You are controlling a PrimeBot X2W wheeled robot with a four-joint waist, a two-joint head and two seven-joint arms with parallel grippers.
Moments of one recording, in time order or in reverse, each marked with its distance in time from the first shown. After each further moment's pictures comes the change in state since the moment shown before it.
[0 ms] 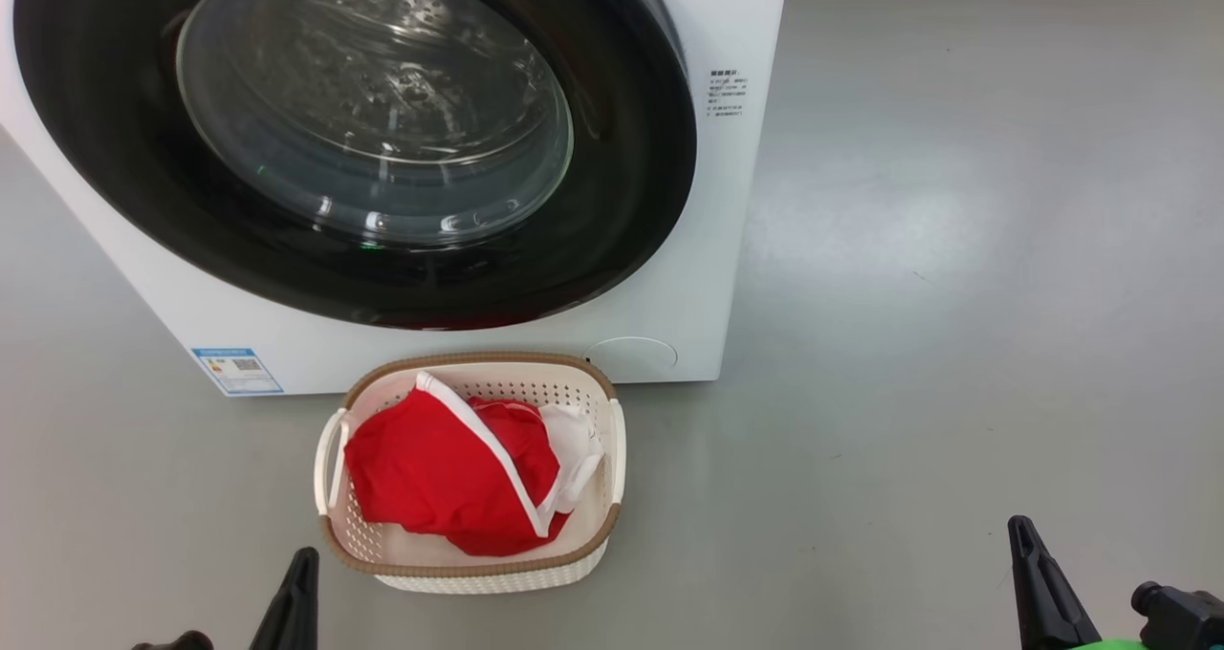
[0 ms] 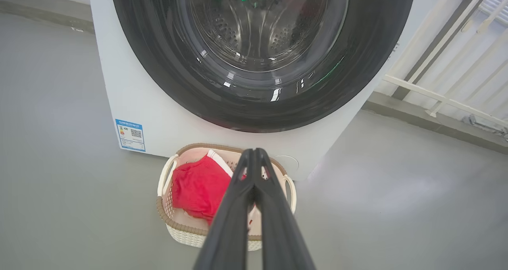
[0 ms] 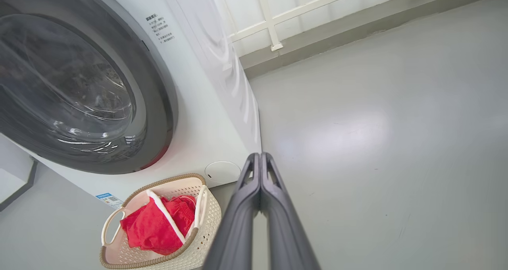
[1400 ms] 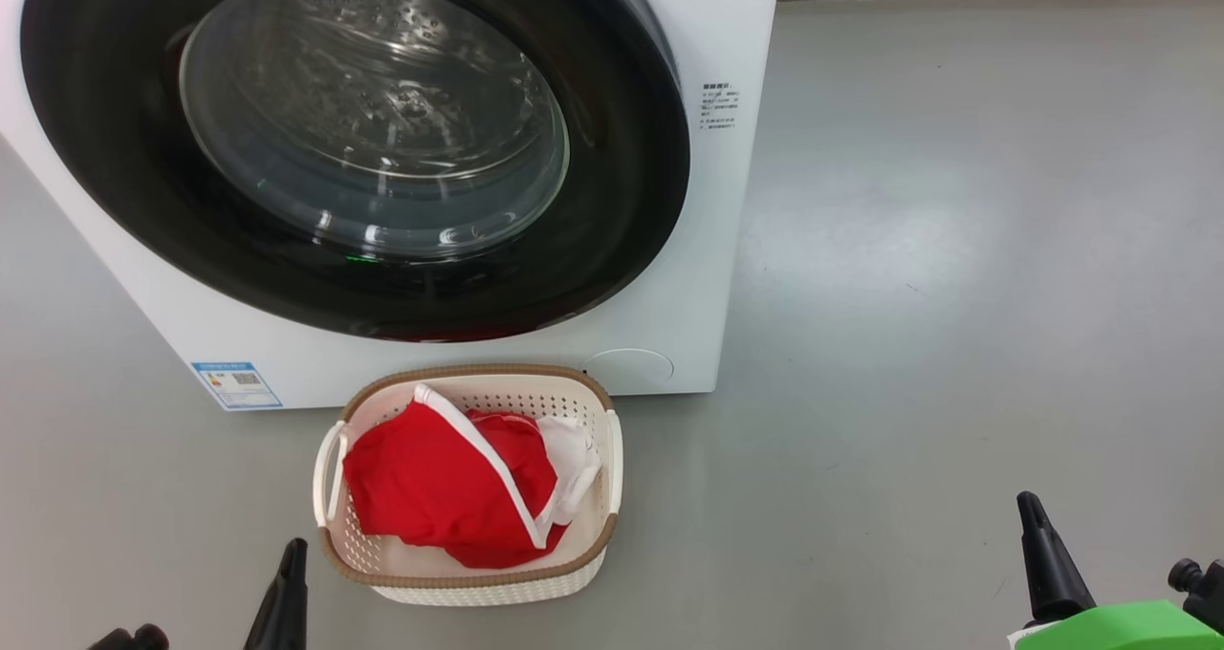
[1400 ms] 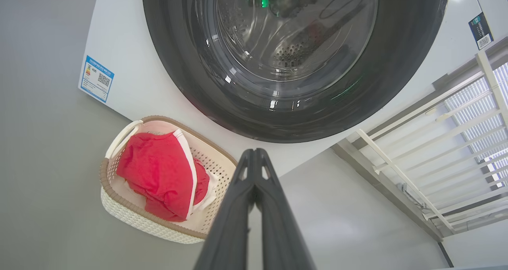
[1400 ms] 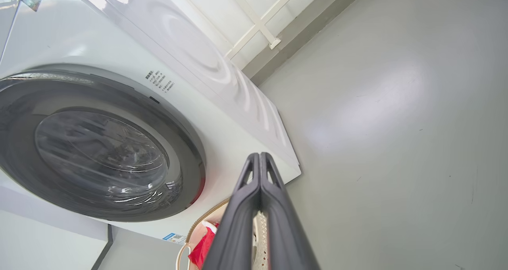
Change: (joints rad) left arm -0.030 -0.018 0.024 0.007 -0.421 0.000 0.116; right arm -0.051 -0.017 0.002 0.000 0.417 0.000 0.111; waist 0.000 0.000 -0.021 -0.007
